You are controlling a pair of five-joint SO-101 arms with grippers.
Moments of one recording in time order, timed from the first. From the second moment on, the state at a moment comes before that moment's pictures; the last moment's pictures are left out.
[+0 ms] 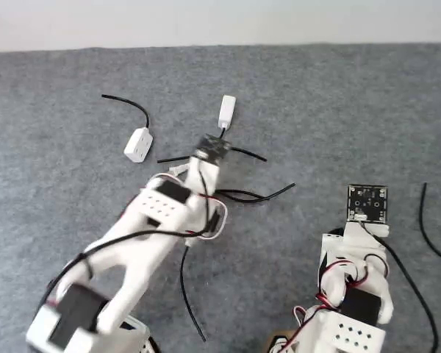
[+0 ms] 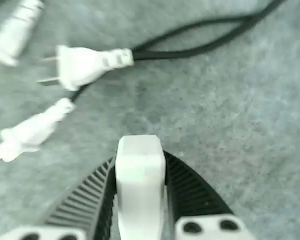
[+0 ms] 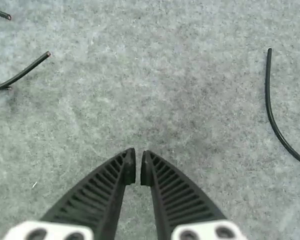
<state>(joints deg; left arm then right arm) 22.5 -9.6 40.7 57.5 8.6 17.9 -87.7 82.7 59.5 13.7</state>
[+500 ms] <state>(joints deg) 17.1 -12.2 51.0 51.6 8.6 17.9 -87.7 82.7 59.3 13.6</state>
